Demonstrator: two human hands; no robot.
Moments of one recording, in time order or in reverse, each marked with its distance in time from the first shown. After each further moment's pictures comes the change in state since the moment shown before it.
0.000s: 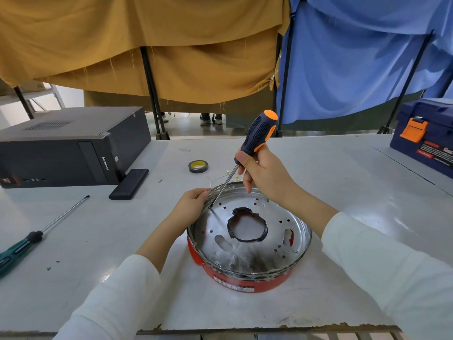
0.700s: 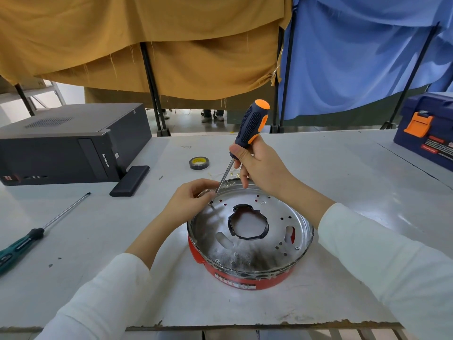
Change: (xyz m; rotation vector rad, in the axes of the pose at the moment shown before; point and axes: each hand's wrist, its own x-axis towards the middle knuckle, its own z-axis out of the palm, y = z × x) left_hand -0.010 0.007 -0.015 0.060 -0.091 0.248; right_hand 0.008 -0.002 0.003 -0.049 -0.017 -0.042
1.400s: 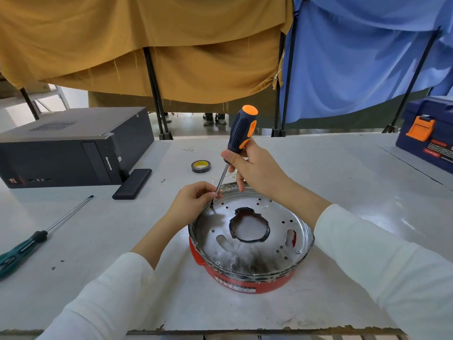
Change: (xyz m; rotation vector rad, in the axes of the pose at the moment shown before) left_hand 0.008 -0.004 0.002 0.049 0.060 0.023; right_hand 0.007 -0.004 0.008 -0.084 -0.050 -0.007
